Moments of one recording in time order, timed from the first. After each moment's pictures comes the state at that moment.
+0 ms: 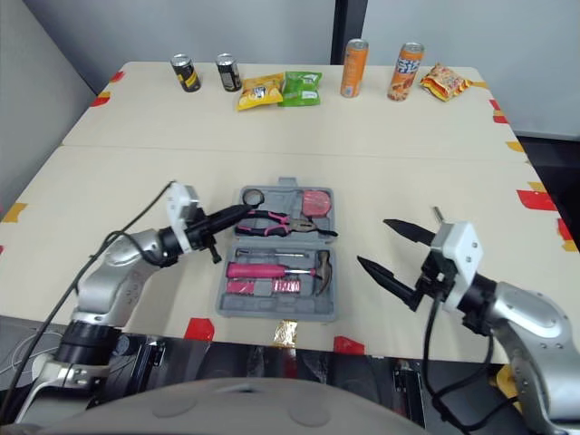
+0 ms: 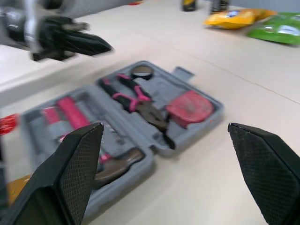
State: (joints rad) left arm -0.09 0.41 0.04 -0.08 -0.47 0.25 -0.88; right arm 0.37 -0.53 -0.32 -0.55 0.51 0.28 0.90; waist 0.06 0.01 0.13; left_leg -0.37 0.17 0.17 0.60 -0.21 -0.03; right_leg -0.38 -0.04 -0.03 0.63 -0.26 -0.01
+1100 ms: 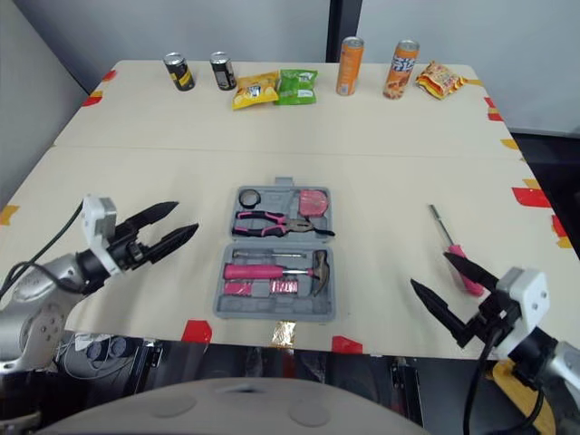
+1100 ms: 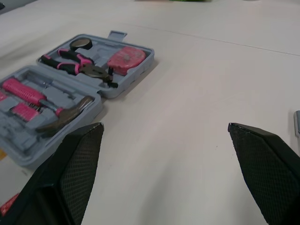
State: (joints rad) left arm 0.08 0.56 0.27 -0.29 -0.68 0.43 -0.88; right arm 0.60 -0.59 -0.50 -0.39 0.65 0.15 0.90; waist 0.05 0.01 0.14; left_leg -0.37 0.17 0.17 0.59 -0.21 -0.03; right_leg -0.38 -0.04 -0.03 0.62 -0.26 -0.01
